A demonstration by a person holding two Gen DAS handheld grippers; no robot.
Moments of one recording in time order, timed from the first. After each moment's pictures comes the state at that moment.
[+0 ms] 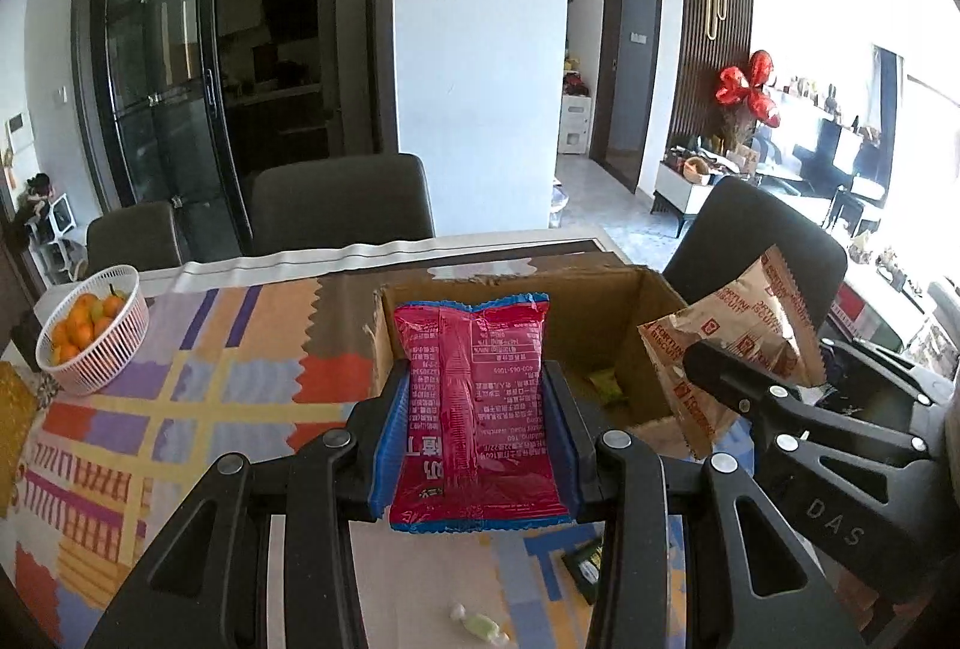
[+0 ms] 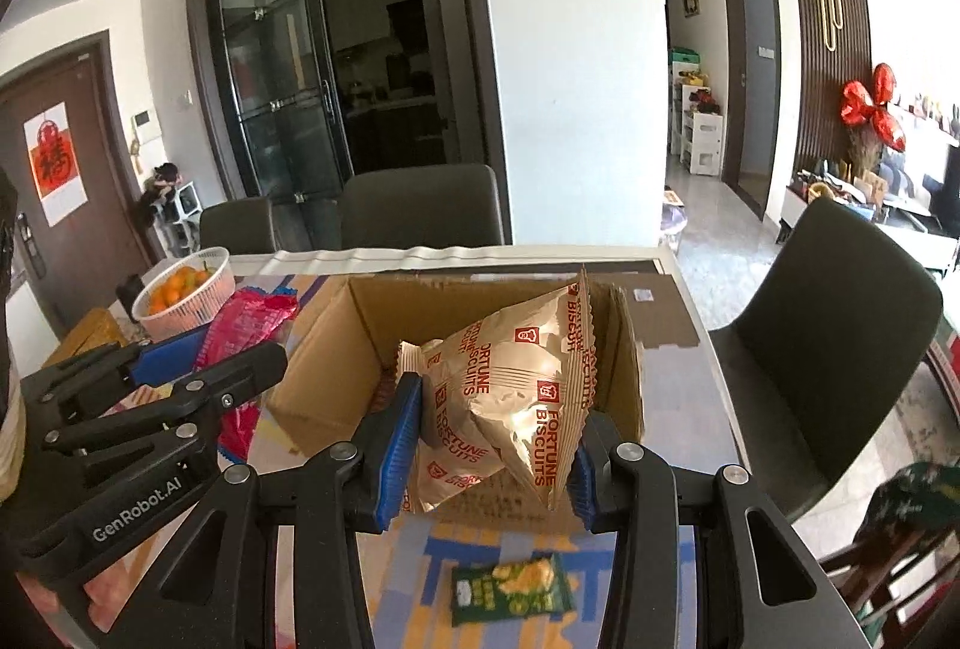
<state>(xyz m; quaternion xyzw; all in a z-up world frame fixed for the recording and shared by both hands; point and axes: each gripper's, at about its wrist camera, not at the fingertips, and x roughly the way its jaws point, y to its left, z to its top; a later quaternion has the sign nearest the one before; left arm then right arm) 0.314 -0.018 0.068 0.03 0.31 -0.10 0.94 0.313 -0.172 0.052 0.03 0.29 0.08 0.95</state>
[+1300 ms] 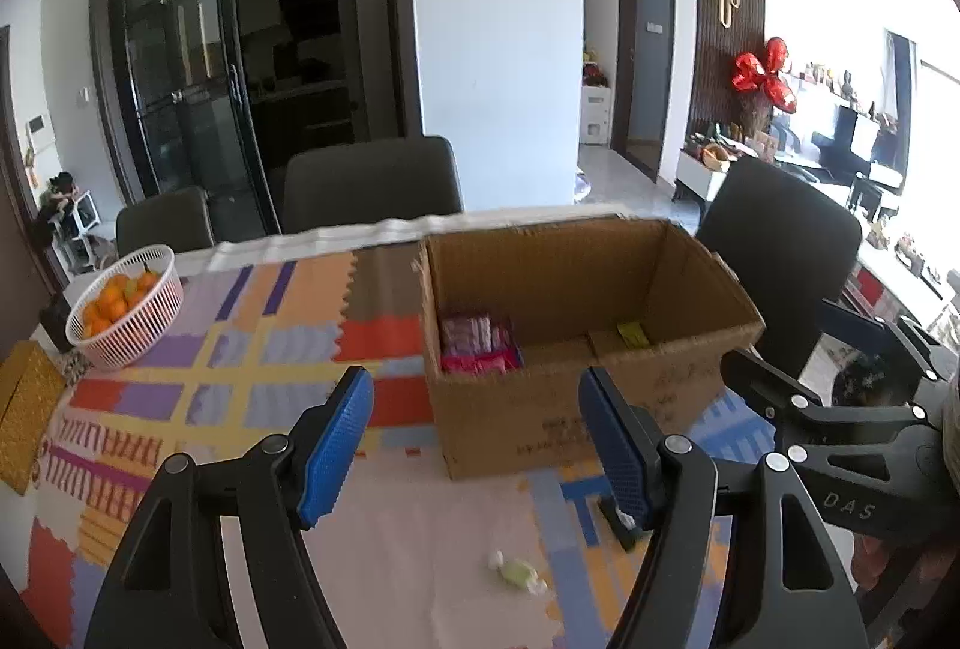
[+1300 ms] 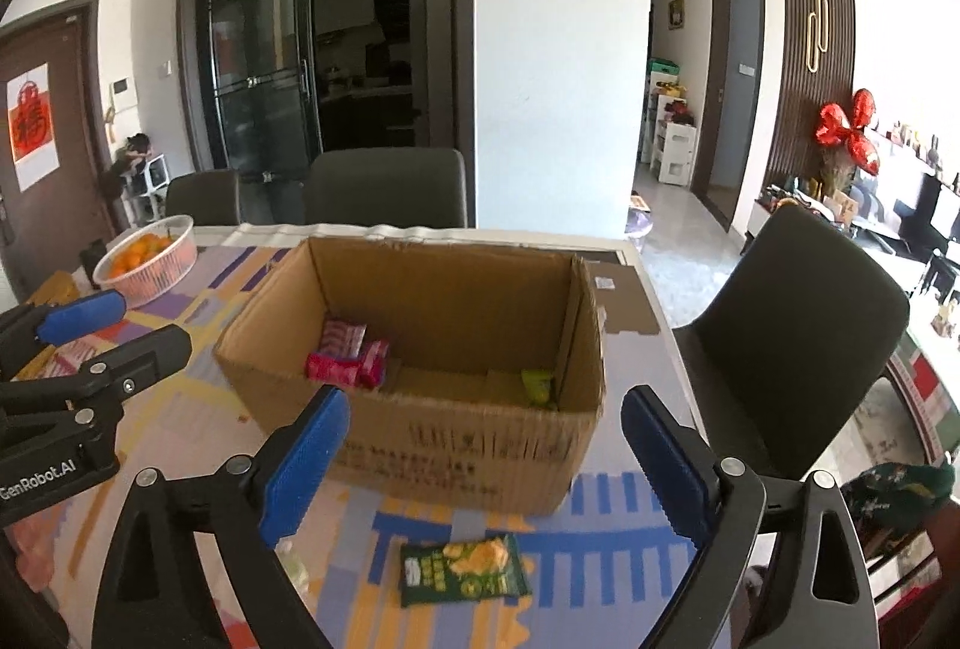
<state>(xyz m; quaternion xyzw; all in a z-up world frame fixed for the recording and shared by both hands) 0.263 -0.002 0.049 0.04 0.32 -0.08 0.94 0.296 -0.179 0.030 -0.01 0.29 0.05 0.96</state>
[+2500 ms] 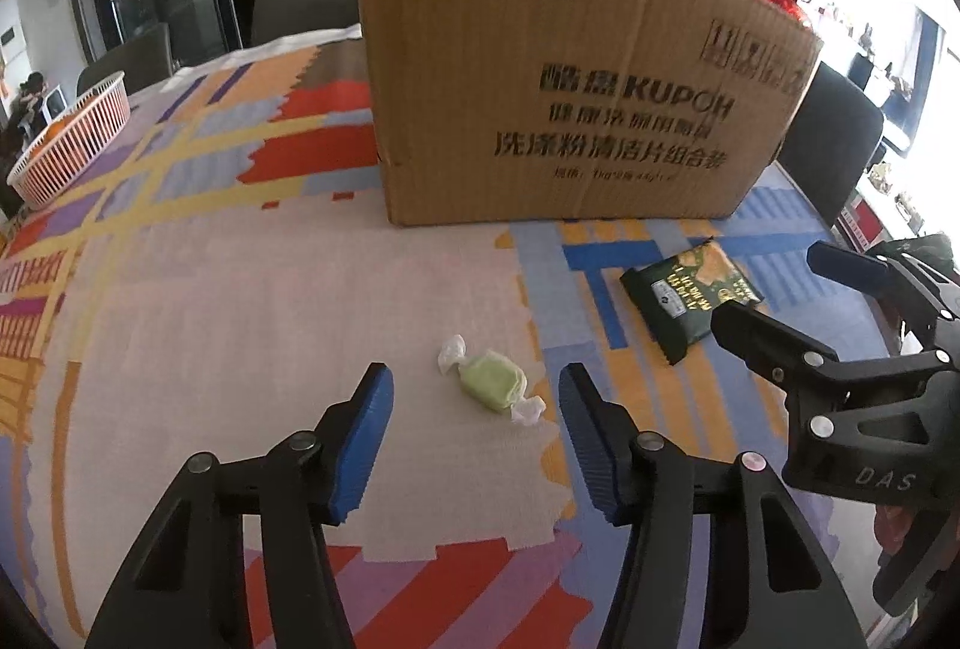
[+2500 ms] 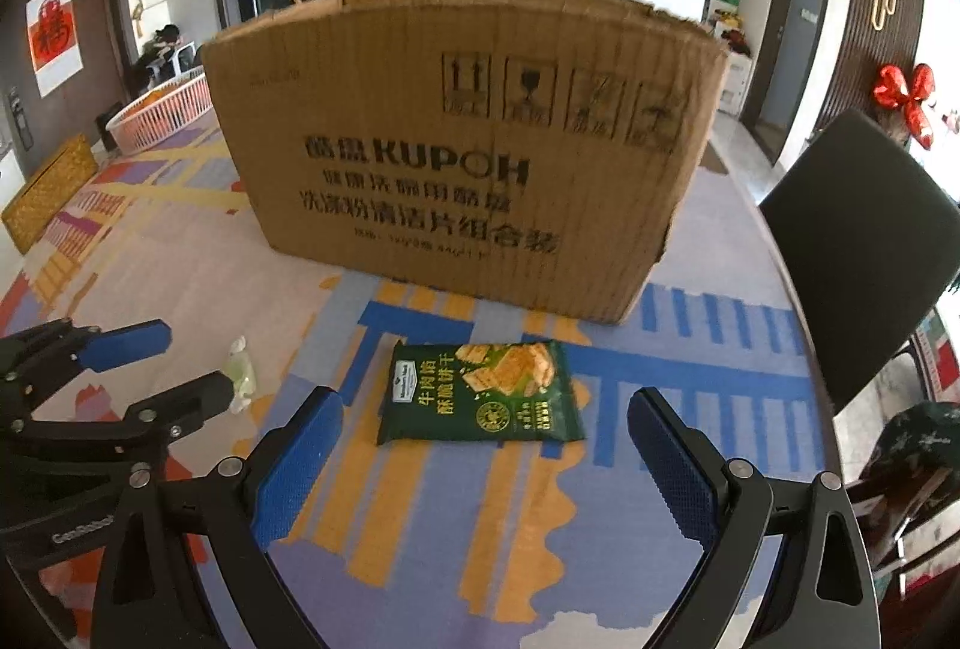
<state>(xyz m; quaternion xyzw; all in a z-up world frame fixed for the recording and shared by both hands) 0.246 -0.012 -0.105 0.01 0.46 -0.08 0.89 0.283 -0.169 -0.100 -0.05 0.41 0.10 0.91</state>
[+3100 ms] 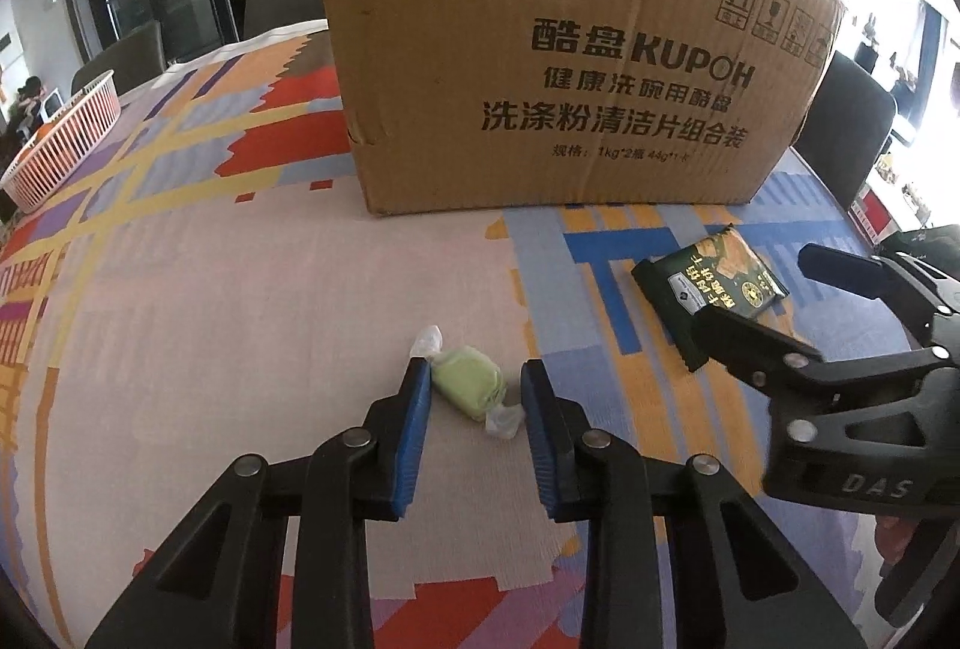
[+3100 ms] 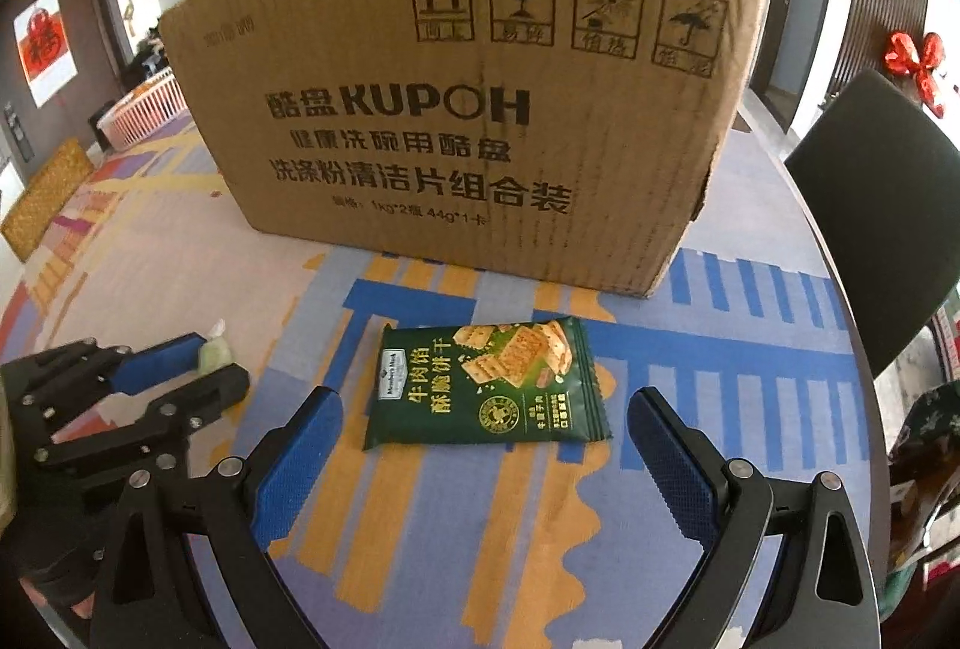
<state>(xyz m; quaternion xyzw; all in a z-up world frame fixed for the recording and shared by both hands) 0.259 -0.020 -0.123 0.02 0.46 -0.08 0.88 0.305 -0.170 -0.125 -0.03 0.44 0.10 0.89</state>
